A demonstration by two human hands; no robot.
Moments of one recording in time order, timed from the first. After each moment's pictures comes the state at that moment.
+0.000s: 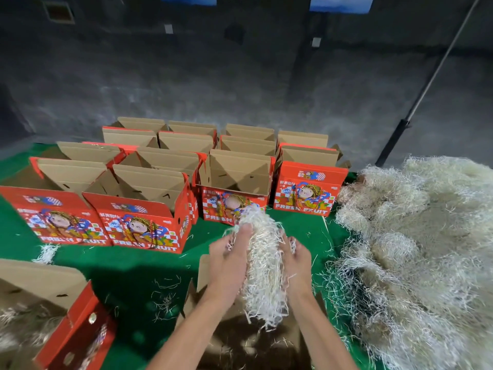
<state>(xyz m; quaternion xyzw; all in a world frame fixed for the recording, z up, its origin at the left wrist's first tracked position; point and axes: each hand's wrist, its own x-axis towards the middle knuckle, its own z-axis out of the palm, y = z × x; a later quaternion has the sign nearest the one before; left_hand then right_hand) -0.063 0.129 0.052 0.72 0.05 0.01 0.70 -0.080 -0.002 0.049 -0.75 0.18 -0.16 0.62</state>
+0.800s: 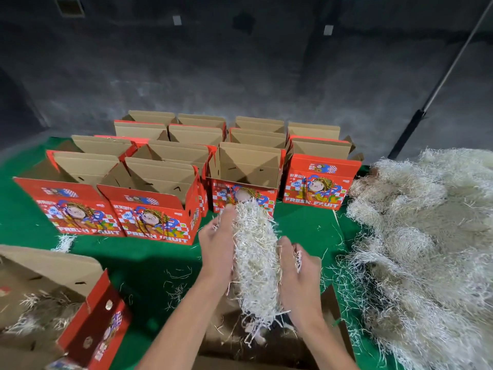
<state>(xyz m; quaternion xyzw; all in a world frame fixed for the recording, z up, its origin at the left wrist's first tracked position) -0.062 0.153 0.085 0.63 0.11 0.05 0.77 -0.123 0.024 0.053 -0.77 0.03 -0.23 0.60</state>
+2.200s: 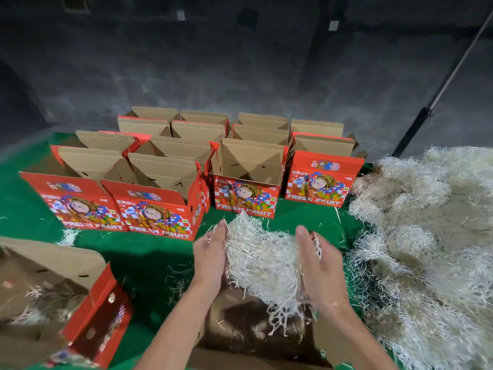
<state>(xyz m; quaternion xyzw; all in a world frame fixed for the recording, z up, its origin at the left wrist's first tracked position) -0.058 0.172 0.043 0.62 0.19 0.02 0.76 -0.127 -0.015 0.076 -0.78 0.03 -0.18 0.60</state>
